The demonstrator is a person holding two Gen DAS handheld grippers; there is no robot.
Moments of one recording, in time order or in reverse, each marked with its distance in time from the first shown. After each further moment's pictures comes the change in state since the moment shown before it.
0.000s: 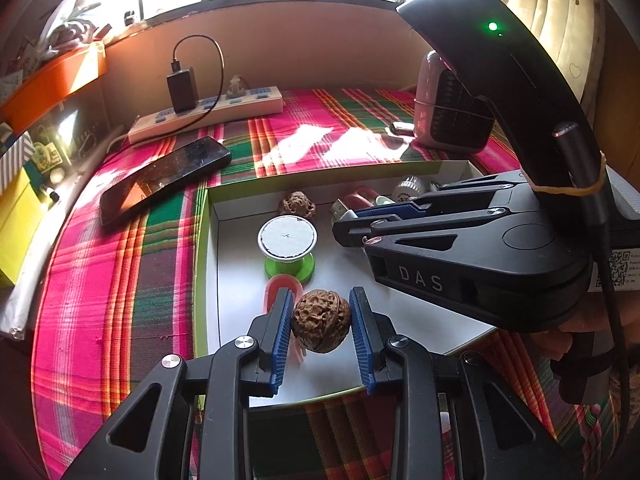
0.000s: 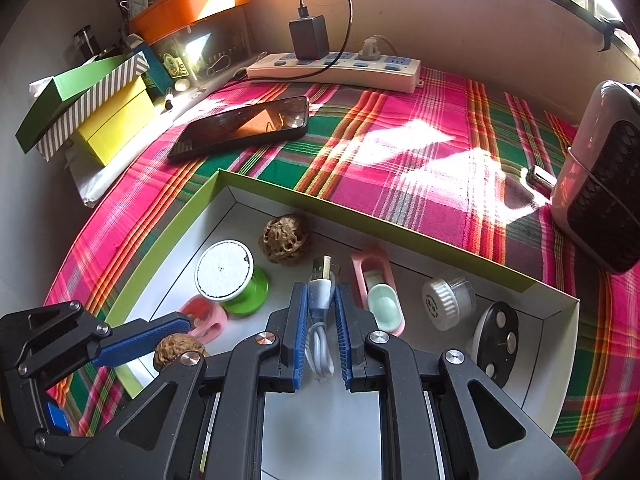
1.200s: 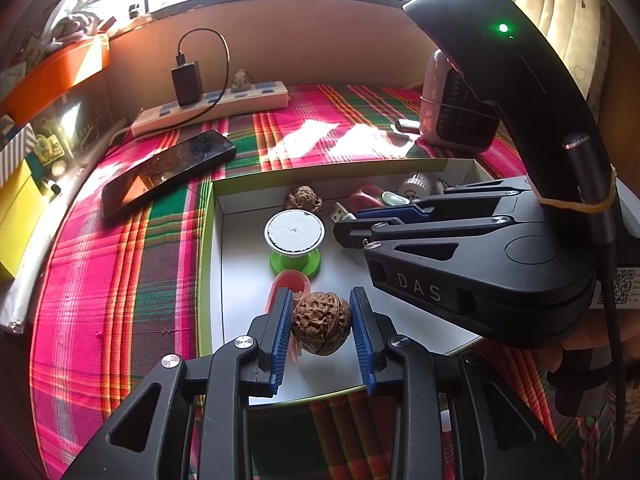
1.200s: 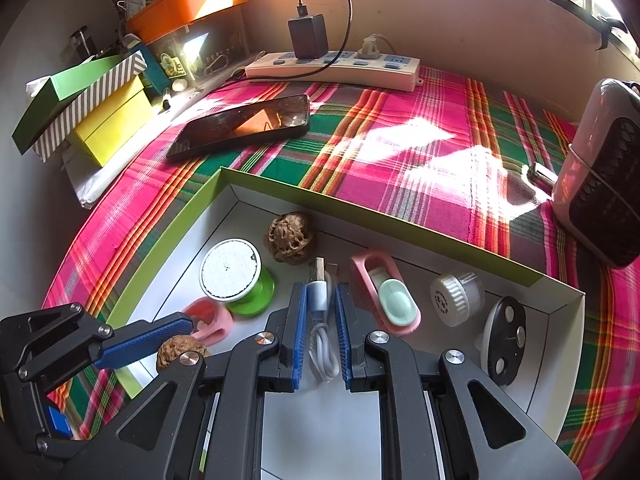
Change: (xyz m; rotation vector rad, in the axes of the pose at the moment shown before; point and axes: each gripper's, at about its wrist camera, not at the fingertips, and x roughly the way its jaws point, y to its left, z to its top) left arm 0.000 0.002 0.000 -0.016 0.011 0.005; right arm 0.002 0.003 -0.001 0.022 -0.004 -0.008
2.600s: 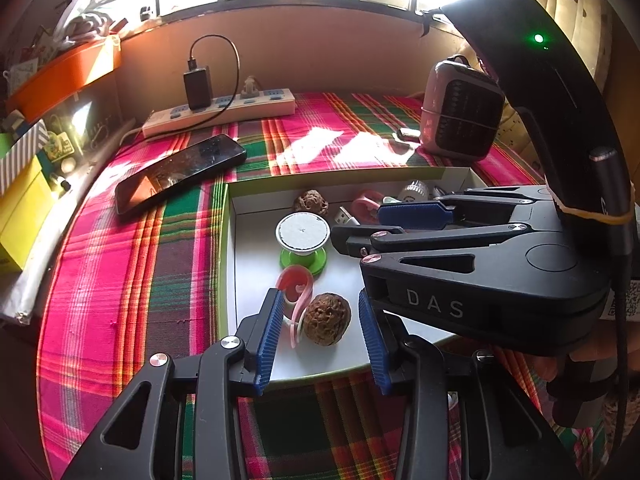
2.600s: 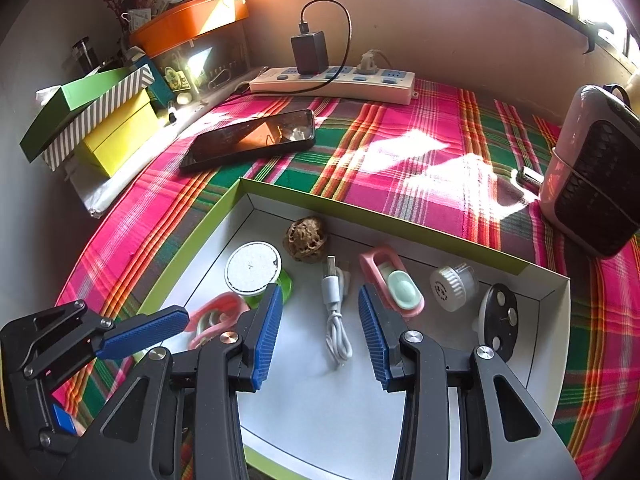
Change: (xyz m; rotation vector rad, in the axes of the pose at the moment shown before) left arm -0.016 0.003 -0.005 -0.022 -0.021 0.001; right arm -0.022 0.009 -0.006 0.026 -0.051 -0.013
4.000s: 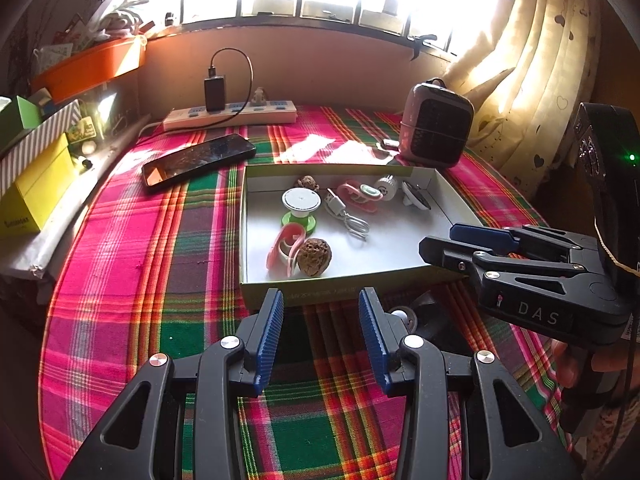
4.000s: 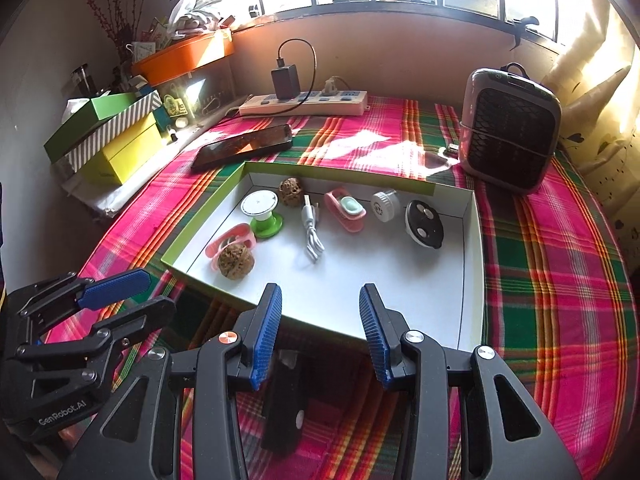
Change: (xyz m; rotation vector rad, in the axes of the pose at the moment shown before) left arm -0.058 0.001 -0.038 -0.057 -0.051 -0.046; right arm -0.078 0.004 -0.074 0.063 -0.115 -0.084
